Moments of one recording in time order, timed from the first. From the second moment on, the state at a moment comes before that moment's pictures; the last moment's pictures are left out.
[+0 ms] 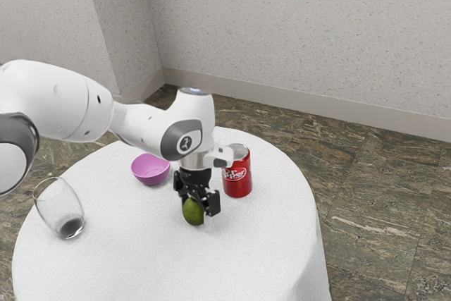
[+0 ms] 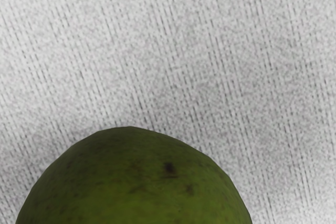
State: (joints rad) arm -0.28 0.42 0.10 -1.93 -0.07 2.13 0.16
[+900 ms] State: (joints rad) arm -0.28 0.44 0.12 -1.90 -0.06 2.14 0.18
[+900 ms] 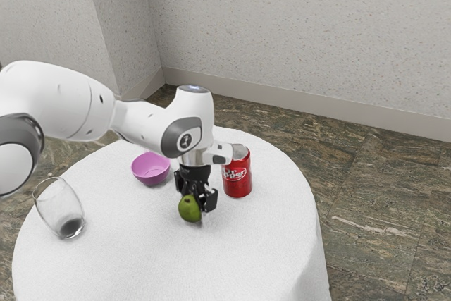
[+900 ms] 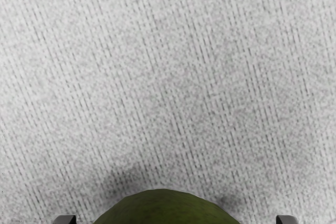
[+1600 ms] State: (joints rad) arm -0.08 0.46 0.12 -1.61 0.05 1.85 0.20
